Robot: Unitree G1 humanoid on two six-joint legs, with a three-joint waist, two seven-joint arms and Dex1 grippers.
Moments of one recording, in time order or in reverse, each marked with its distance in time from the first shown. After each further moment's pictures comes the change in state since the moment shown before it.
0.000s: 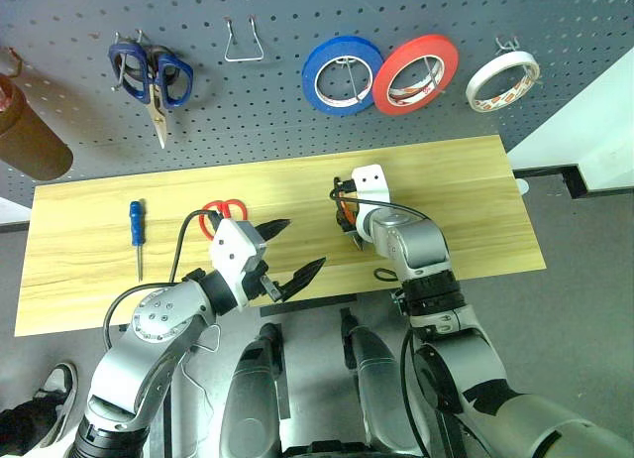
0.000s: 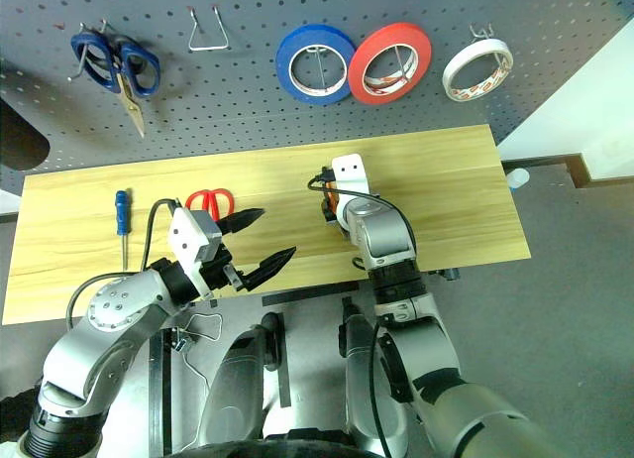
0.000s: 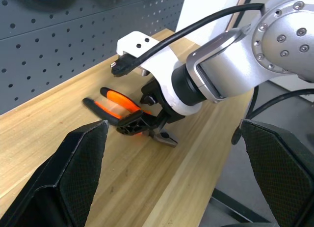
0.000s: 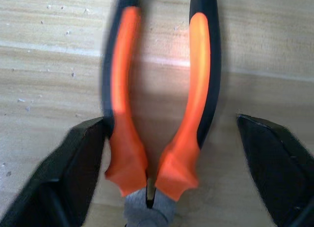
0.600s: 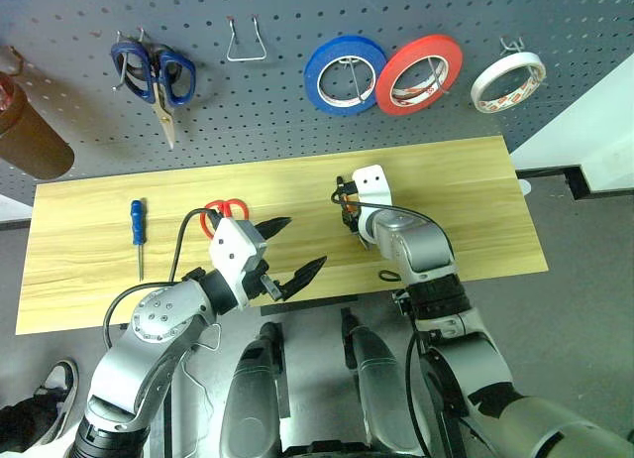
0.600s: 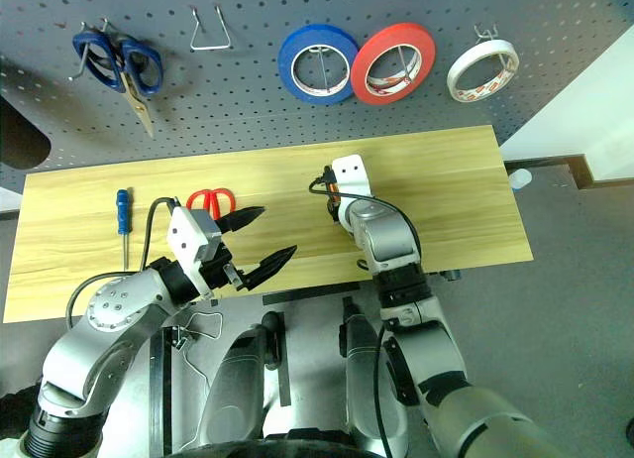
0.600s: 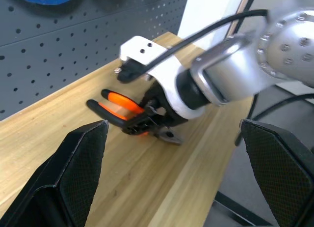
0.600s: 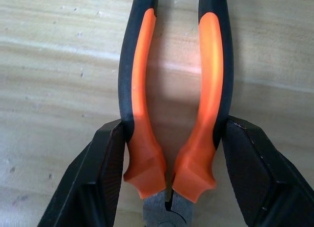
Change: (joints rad) left arm -0.023 -0.001 -0.001 0.021 0.002 -0.015 -0.007; right arm 0.078 -0.042 0.035 -0.119 0.009 0.000 0.077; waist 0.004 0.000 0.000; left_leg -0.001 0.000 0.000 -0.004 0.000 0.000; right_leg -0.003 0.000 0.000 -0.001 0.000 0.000
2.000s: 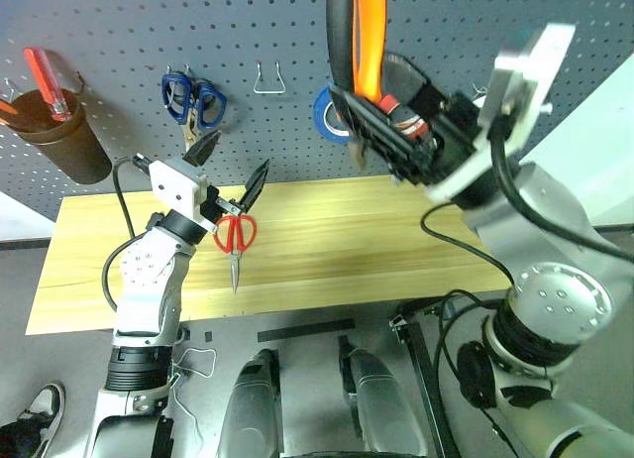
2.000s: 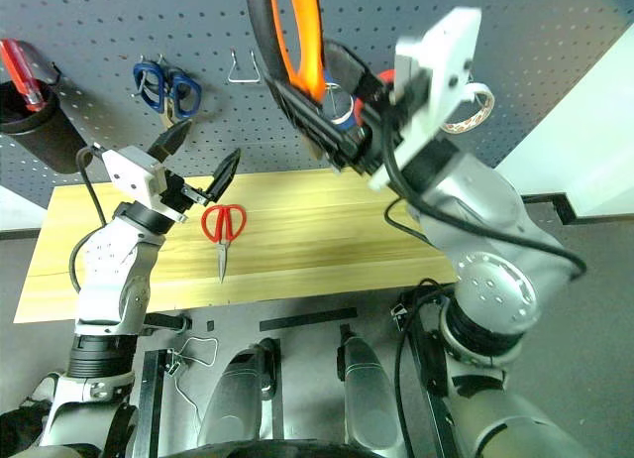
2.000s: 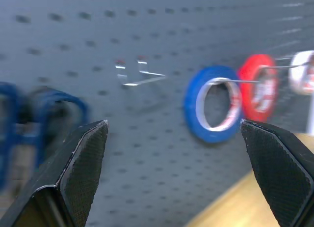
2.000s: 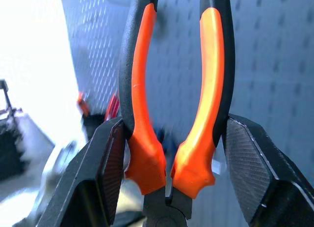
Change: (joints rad) left arm -0.271 -0.117 0.185 0.525 0.174 -0.609 0.113; right arm -0.052 -0.134 -0.219 -0.814 0.636 -0.121 0.237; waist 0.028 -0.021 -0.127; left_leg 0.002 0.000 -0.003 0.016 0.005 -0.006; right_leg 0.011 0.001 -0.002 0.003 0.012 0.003
